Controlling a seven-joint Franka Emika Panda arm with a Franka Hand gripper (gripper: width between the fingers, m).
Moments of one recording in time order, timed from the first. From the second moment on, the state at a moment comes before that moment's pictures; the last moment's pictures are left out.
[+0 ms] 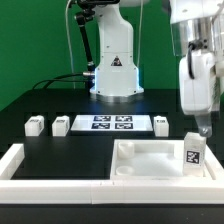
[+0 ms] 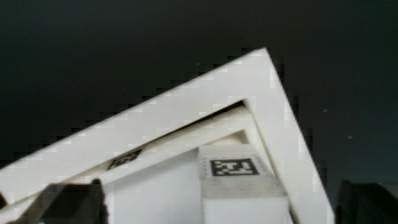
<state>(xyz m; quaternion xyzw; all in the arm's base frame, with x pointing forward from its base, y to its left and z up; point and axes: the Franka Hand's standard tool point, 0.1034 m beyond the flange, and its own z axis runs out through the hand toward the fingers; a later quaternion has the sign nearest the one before) 0.615 0.140 0.112 -0.55 0.83 0.02 0.09</state>
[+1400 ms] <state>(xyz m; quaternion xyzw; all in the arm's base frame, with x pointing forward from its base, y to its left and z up) 0.517 0.162 0.079 -0.78 0.62 0.02 0.06</state>
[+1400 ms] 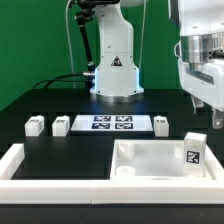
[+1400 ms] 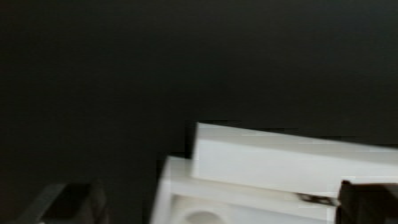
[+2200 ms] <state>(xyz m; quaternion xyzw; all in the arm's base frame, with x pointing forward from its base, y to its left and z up) 0.466 0.129 0.064 -0.96 0.26 -0.02 0.05</state>
